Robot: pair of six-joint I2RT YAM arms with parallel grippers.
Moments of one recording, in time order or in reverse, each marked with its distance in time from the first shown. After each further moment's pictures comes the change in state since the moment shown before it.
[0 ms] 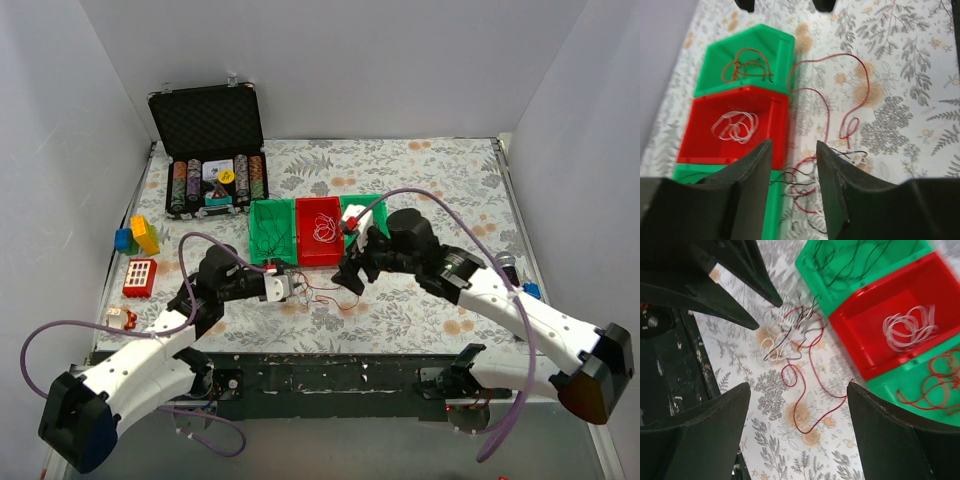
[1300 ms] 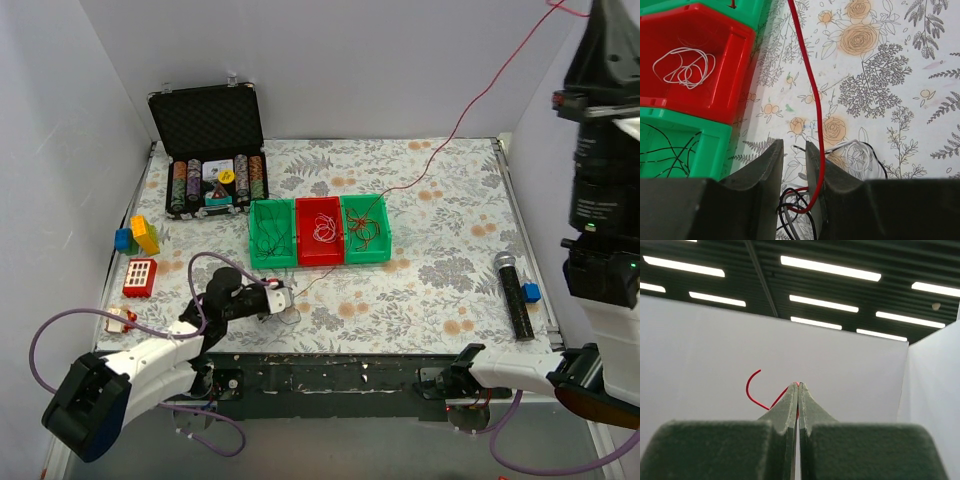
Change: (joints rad) left arm -0.002 0.103 -0.290 0.289 -0.116 -0.084; right arm 0.000 0.068 1.063 0.521 0.588 -0.636
